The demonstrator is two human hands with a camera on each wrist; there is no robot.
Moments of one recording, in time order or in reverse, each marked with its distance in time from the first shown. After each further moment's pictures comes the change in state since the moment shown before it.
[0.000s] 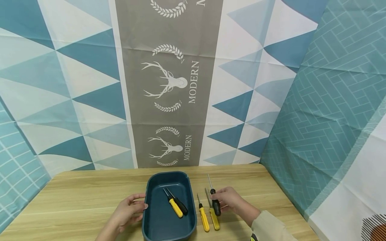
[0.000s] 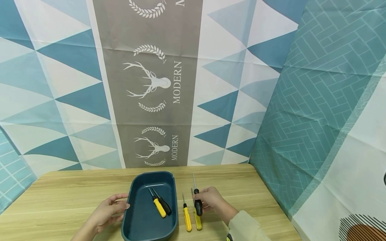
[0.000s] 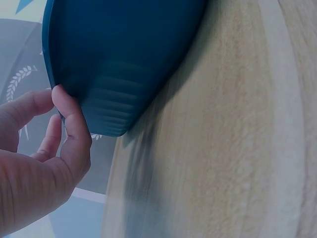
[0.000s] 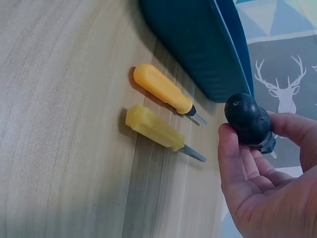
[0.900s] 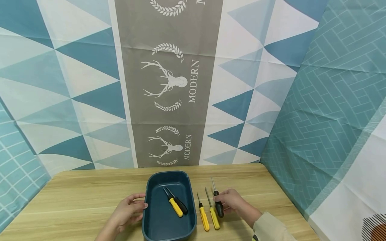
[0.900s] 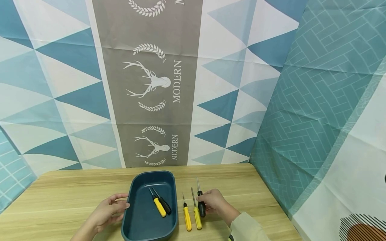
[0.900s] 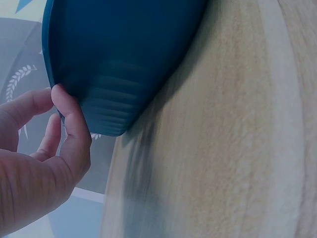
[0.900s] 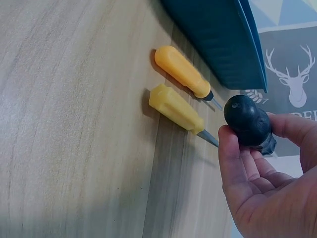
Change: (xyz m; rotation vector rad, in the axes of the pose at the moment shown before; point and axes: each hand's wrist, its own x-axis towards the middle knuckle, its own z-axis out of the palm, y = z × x) left_hand 0.000 0.000 -0.001 -0.015 -0.021 -0.011; right_hand 0.003 0.013 -0.004 0.003 0.015 0.037
